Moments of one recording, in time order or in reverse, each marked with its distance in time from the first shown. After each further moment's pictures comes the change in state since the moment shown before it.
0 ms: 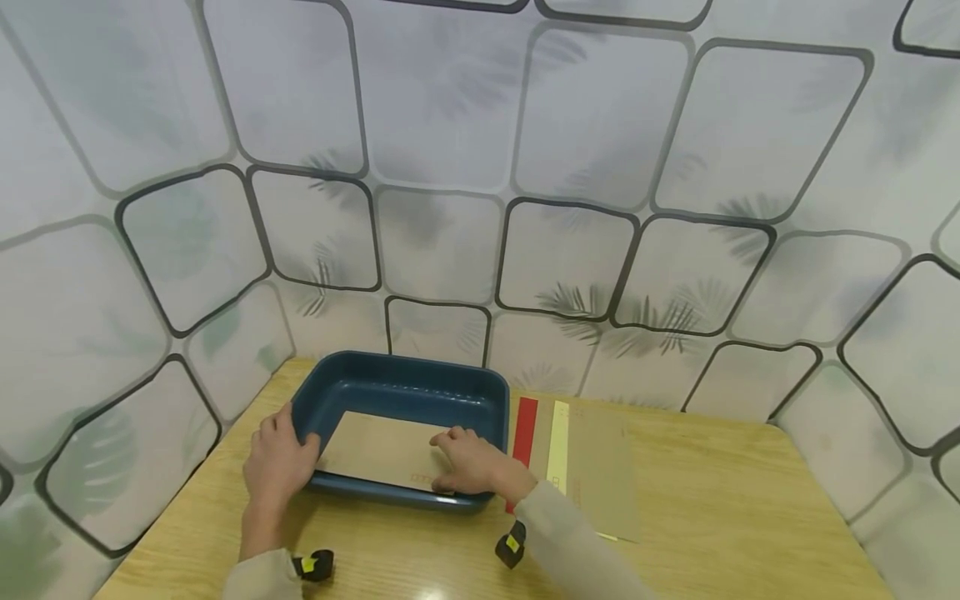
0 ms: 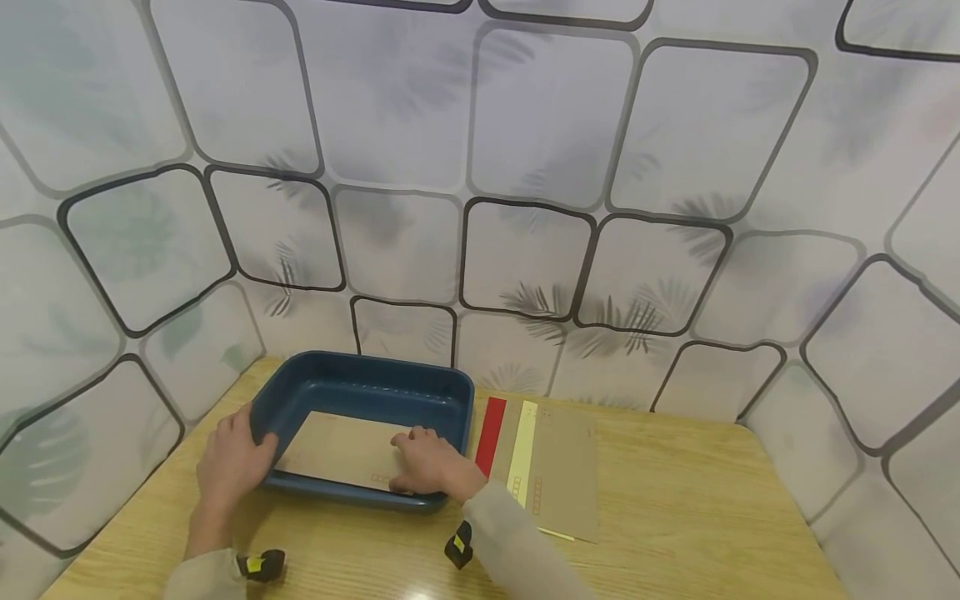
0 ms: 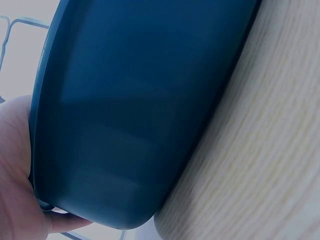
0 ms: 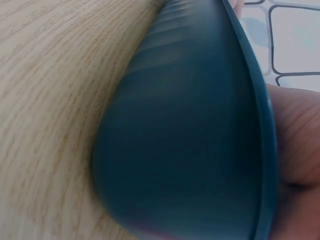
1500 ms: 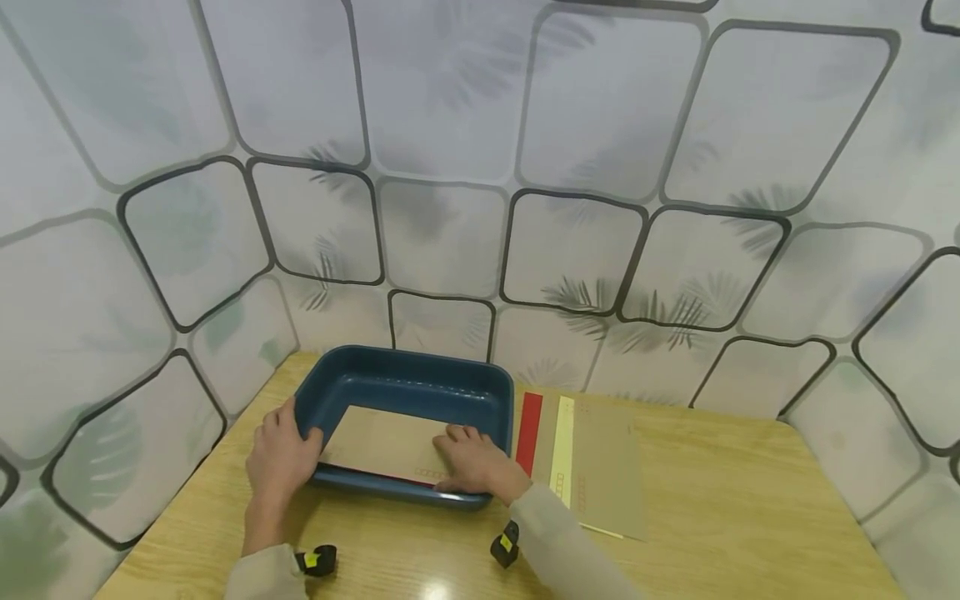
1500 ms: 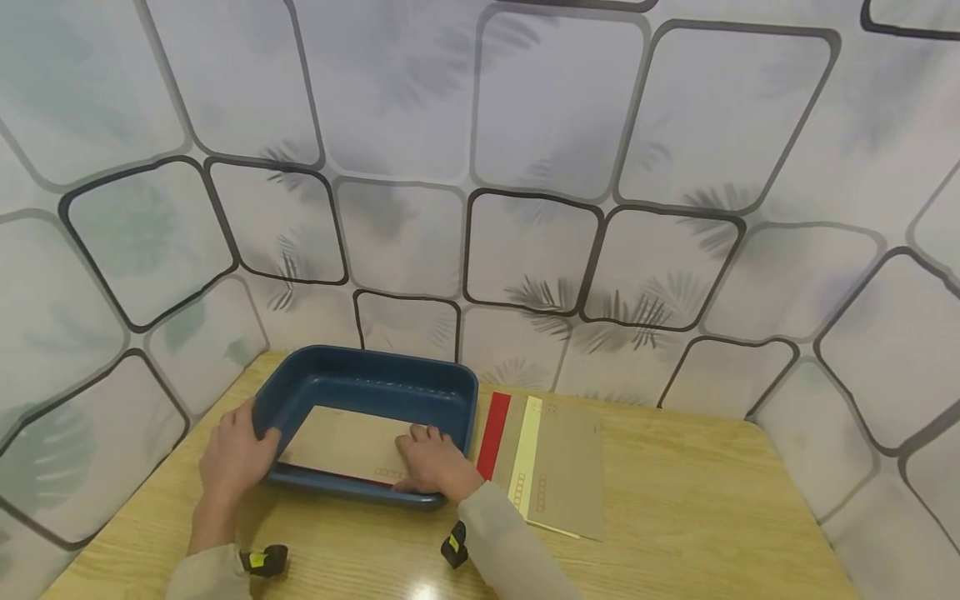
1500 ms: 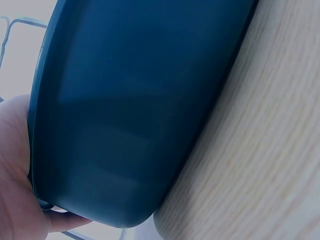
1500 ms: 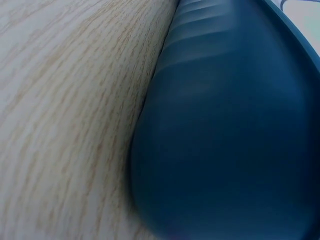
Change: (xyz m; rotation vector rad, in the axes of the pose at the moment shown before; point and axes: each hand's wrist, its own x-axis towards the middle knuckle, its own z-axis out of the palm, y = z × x) left_hand 0.001 -0.001 0.001 0.009 0.028 -0.002; right_hand 0.011 0.006 0.020 -0.118 -0.014 0.033
